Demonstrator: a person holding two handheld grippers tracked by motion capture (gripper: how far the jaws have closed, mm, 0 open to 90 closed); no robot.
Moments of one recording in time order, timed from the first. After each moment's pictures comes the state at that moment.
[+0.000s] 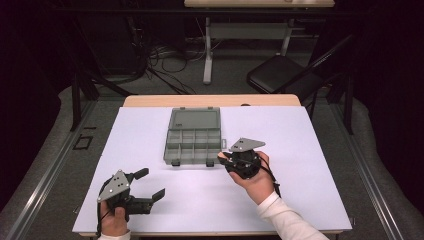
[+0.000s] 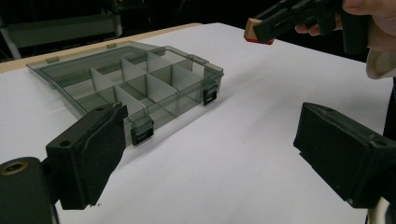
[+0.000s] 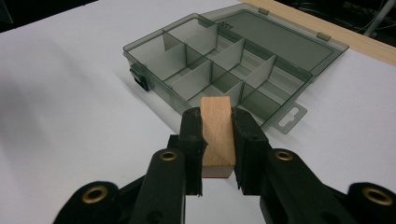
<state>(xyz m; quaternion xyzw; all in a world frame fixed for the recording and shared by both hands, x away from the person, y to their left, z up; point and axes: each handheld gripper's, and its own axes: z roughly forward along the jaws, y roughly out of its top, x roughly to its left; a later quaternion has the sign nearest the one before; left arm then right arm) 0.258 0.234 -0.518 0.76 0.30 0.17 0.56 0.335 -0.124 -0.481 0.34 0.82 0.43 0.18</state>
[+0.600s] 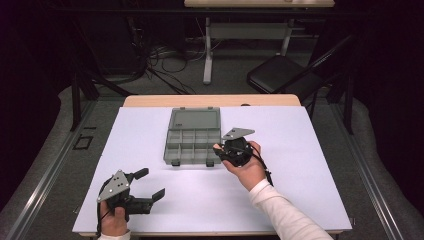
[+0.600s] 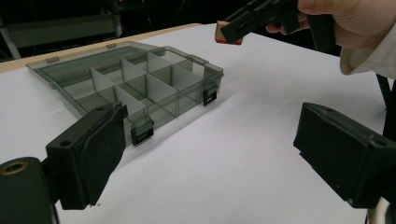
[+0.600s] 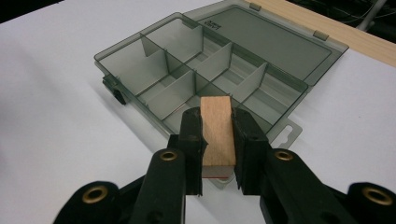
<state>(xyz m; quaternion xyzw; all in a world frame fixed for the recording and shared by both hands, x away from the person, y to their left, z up) 0.258 0.234 -0.518 0.75 0.30 0.17 0.56 0.372 -0.108 -0.485 0.36 0.82 0.41 0.17</state>
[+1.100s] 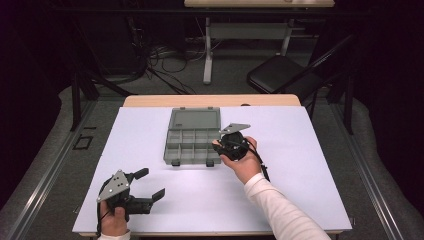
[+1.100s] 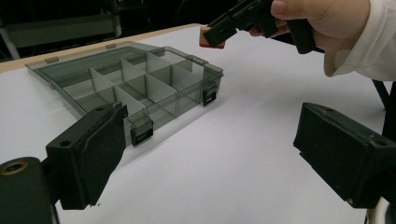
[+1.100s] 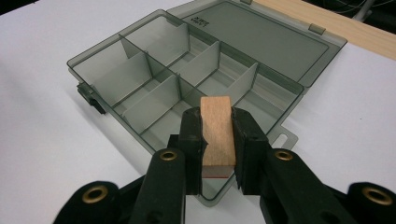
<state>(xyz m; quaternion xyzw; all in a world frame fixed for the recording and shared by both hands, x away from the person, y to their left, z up) 0.258 0.234 -0.518 0.75 0.30 0.17 0.56 0.394 -0.102 -0.494 0.38 0.82 0.41 0.17</state>
